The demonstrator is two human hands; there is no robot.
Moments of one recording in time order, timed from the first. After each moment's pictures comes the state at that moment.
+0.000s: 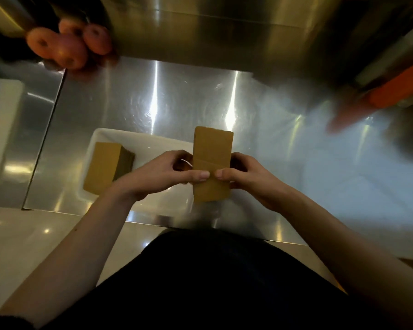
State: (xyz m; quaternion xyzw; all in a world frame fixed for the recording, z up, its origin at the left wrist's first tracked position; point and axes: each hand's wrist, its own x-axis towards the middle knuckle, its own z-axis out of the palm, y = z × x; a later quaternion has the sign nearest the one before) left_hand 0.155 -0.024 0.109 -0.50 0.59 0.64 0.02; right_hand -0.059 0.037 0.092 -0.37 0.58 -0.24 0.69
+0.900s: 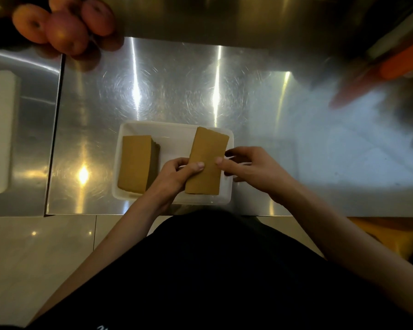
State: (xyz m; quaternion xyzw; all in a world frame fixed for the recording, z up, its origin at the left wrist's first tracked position) left_hand 0.242 -0.018 0.037 -0.54 0.37 0.75 -0.10; right_hand 0.041 0.025 0.097 -0.37 0.71 -0.17 0.58
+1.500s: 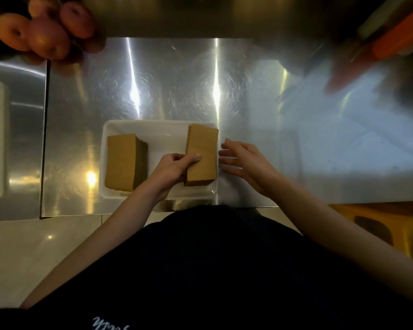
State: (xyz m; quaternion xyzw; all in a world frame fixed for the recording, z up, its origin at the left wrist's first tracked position) left_hand 0.208 -0.023 0.013 -0.60 0.37 0.71 -0.06; right_hand 0.021 0.040 0.063 -0.16 0.68 -0.33 0.64
